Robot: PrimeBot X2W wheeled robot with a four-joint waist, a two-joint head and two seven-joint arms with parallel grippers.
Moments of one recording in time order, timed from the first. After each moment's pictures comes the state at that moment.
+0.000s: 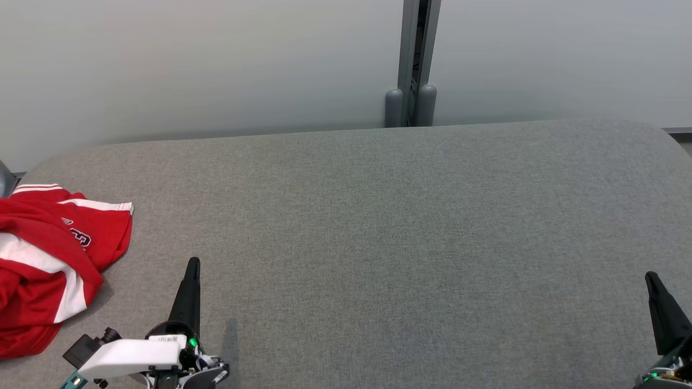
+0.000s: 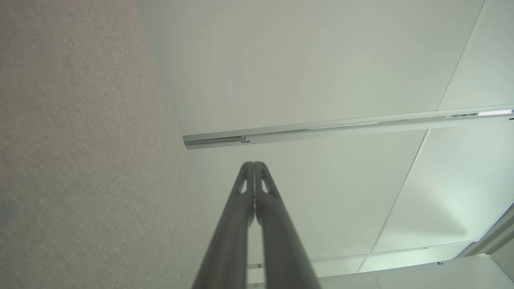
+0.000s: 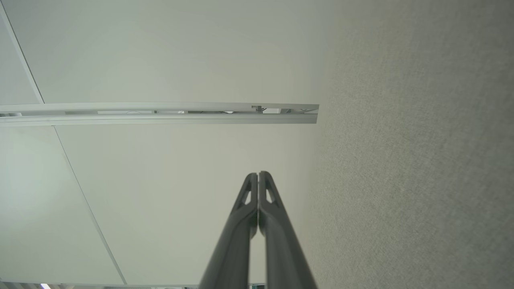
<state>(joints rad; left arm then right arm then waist) -0.03 0.05 -0.10 0.17 -1.62 -0.13 -0.04 0.01 -0.05 -0.31 0.15 1.63 0.13 0.26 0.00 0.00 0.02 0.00</state>
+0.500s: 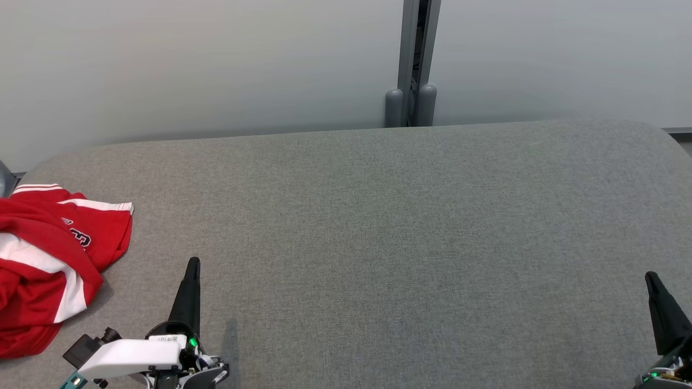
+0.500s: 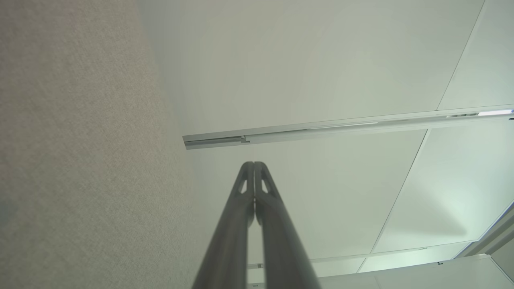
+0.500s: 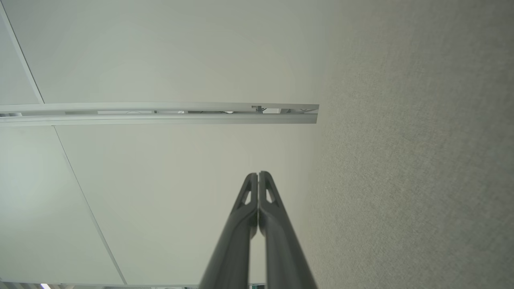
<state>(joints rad) -0.03 0.05 -0.10 0.17 -1.62 -0.13 -0.04 0.01 -0.05 -0.31 0.15 1.63 0.13 0.26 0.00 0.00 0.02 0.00</state>
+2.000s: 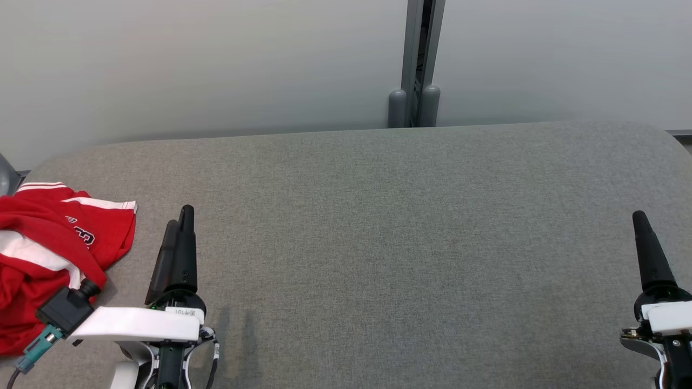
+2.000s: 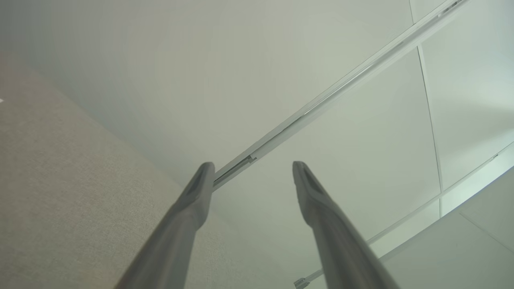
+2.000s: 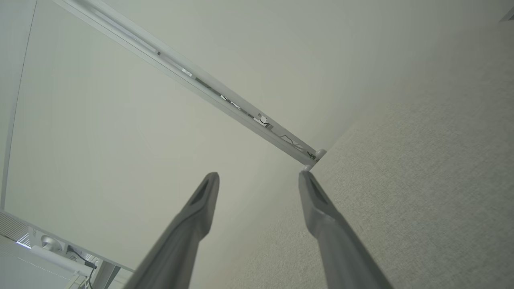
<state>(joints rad) -0.09 0.07 -0.09 0.10 -1.15 -0.11 -0.13 -0.08 -0.09 -0.17 0.08 1.13 0.13 0.05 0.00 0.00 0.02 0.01</state>
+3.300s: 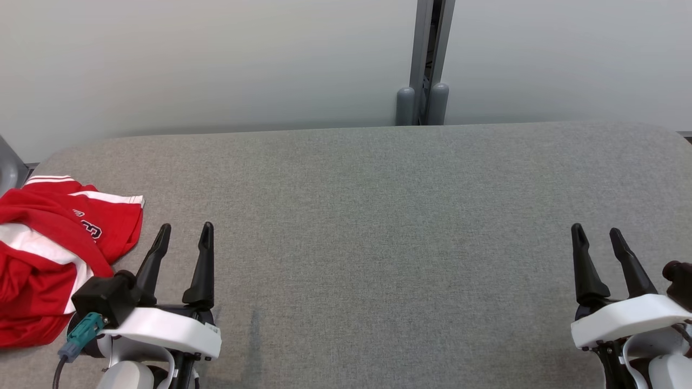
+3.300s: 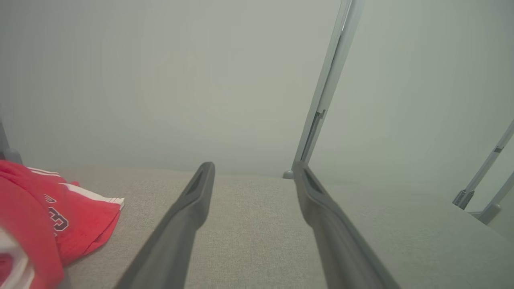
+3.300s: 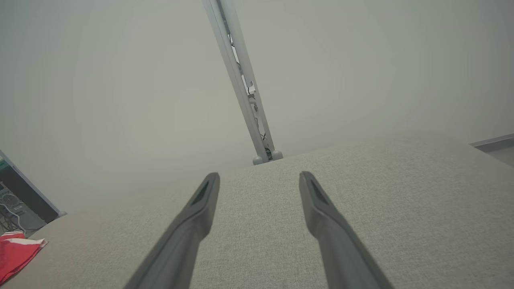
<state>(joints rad) -0.11 0.17 -0.17 0.13 -0.48 0.02 -0.17 -0.11 -0.09 -0.03 0.18 0.43 0.13 -0.08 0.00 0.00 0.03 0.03</state>
